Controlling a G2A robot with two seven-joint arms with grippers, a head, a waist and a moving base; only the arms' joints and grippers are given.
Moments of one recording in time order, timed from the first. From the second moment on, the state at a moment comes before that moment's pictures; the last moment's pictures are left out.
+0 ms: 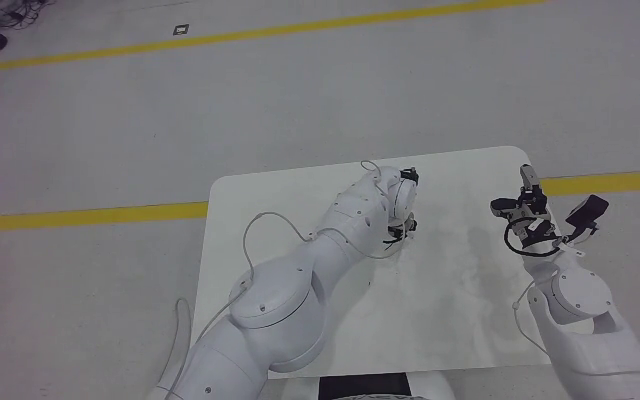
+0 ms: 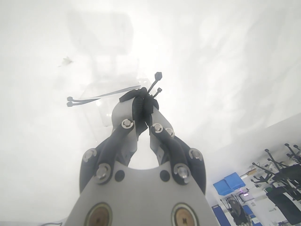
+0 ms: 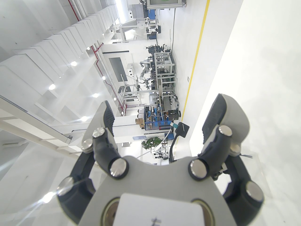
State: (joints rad) left arm 0.40 -1.99 -0.27 -0.22 0.31 0.14 -0.94; right arm -1.73 -1.15 1.60 -1.80 0.42 0.00 0.00
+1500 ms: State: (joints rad) left arm 0.51 -1.70 -0.46 -0.58 0.22 -0.04 -0.66; right arm -1.73 -1.15 1.60 -1.80 0.42 0.00 0.00
